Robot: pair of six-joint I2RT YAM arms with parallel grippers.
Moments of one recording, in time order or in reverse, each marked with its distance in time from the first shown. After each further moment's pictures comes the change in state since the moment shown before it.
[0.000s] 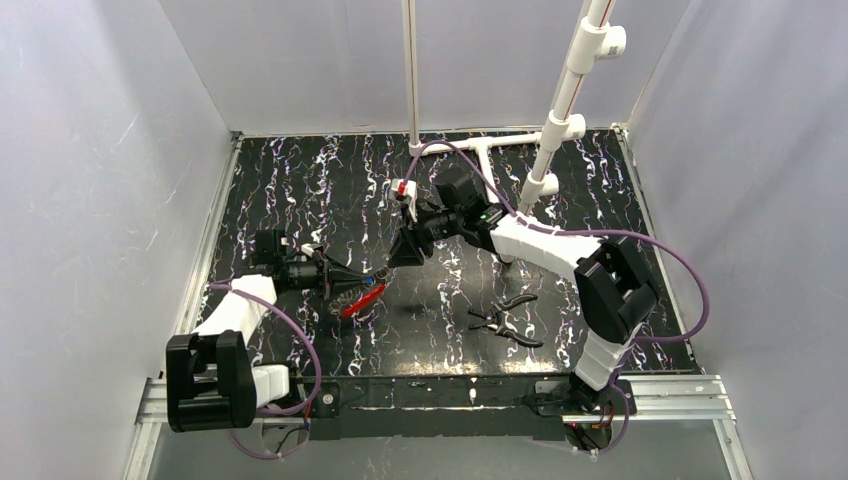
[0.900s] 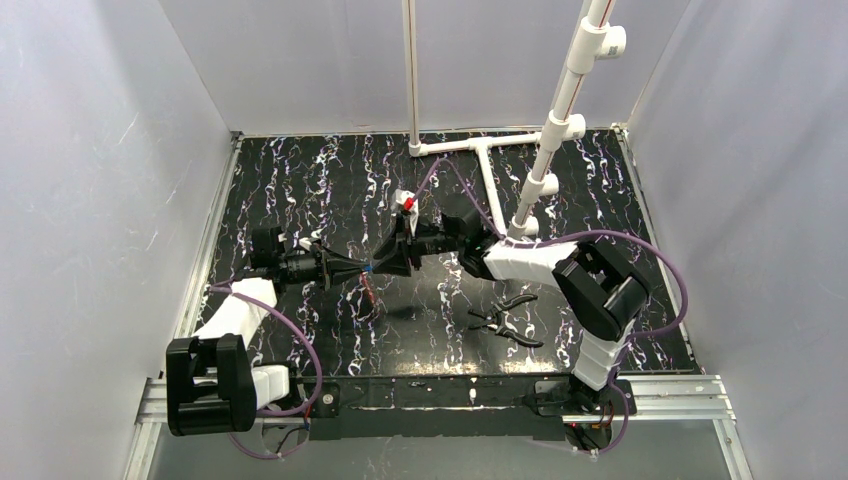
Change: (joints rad) left arm 0.001 -0.012 -0.026 0.237 0.010 -0.257; right arm 0.053 0.045 -0.274 0.775 -0.002 0.254
